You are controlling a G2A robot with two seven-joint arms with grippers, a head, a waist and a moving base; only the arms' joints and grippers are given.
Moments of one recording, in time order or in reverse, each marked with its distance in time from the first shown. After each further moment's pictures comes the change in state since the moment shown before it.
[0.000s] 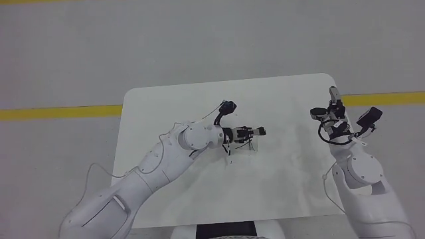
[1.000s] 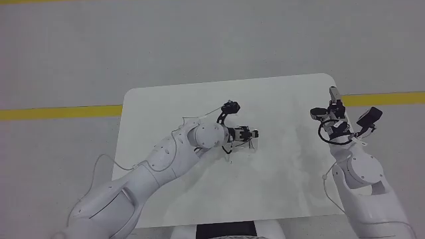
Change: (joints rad) left arm -0.066 -0.054 0.079 0.083 0.161 0.095 0.016; right arm 0.000 0.000 0.000 0.000 0.000 0.000 0.000
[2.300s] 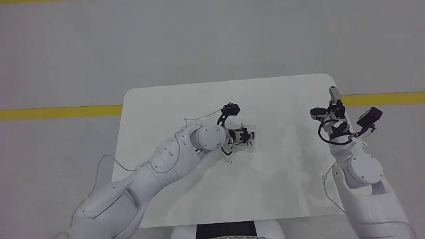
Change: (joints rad) left arm 0.008 -0.024 -0.003 0.035 0.058 0.022 0.001; right arm 0.000 0.000 0.000 0.000 0.000 0.000 0.000
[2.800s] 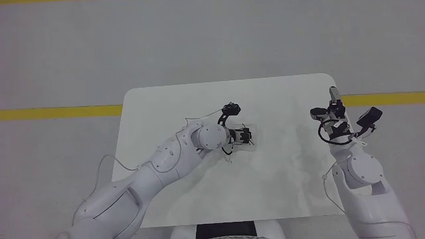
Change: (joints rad) left arm -0.003 -0.010 -0.004 0.013 0.007 -0.002 -0.004; right arm 0.000 0.000 0.000 0.000 0.000 0.000 0.000
